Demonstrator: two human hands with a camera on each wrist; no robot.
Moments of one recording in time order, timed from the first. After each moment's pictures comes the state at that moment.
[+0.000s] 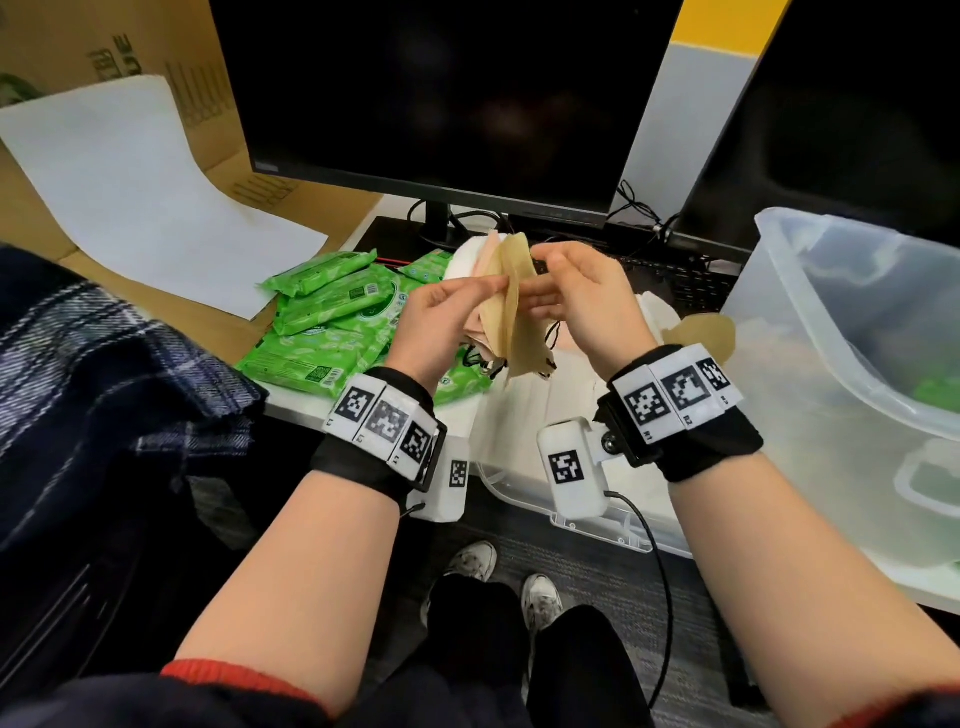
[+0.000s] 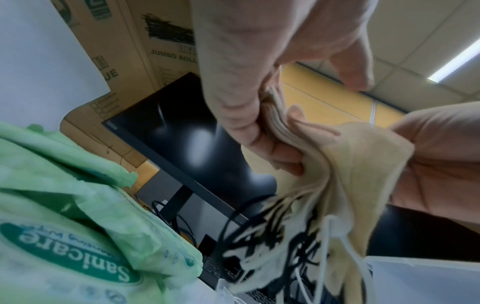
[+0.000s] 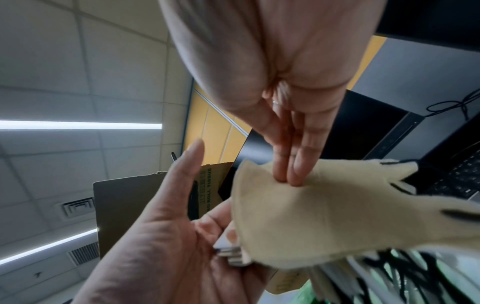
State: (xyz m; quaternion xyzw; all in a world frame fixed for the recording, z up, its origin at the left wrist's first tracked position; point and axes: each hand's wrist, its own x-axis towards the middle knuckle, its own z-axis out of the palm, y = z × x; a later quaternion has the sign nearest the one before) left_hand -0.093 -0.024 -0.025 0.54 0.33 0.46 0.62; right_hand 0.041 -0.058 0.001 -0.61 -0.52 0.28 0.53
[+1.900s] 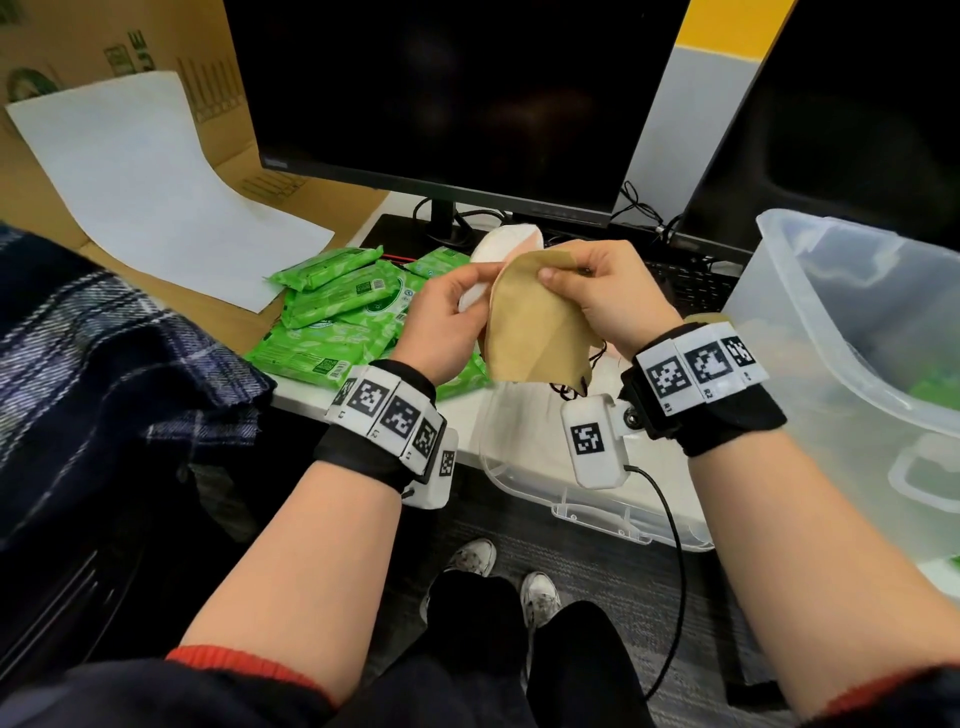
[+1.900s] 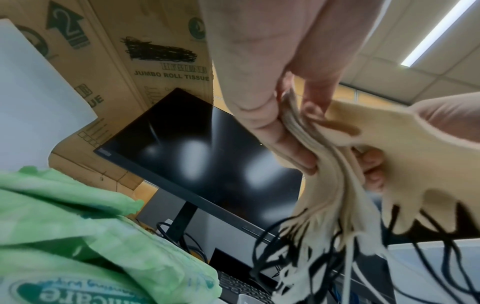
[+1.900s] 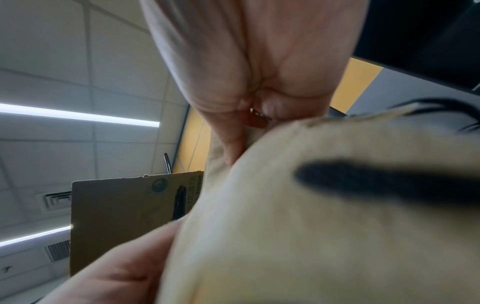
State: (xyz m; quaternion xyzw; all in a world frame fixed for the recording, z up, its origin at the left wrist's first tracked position) left_hand -0.095 -0.021 -0.031 0.66 0.33 0.45 0.49; right_hand 0.052 -0.067 0.018 -0.60 -0.61 0.26 0.46
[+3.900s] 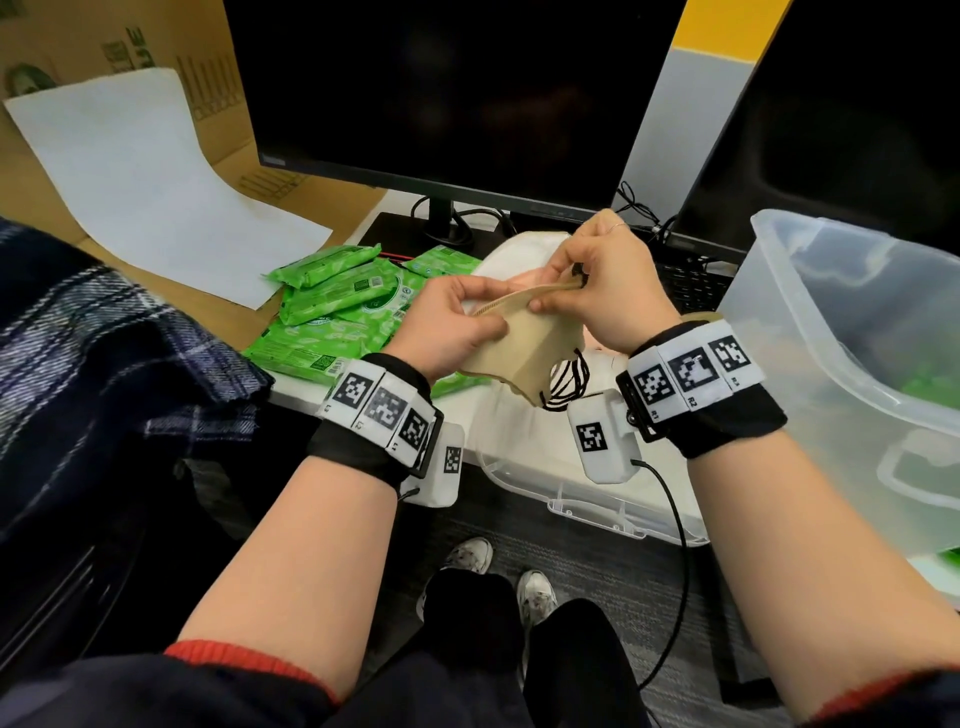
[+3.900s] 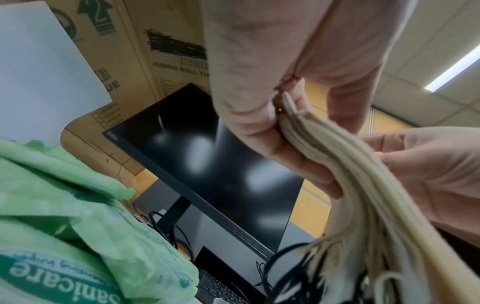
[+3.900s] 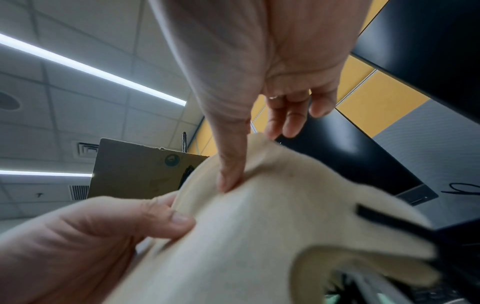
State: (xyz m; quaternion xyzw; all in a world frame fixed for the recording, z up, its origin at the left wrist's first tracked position) left_hand -0.100 -0.035 -0.016 0.65 0.35 0.40 0.55; right_hand 0.051 -0.073 0.027 -0.68 -0.65 0.04 0.33
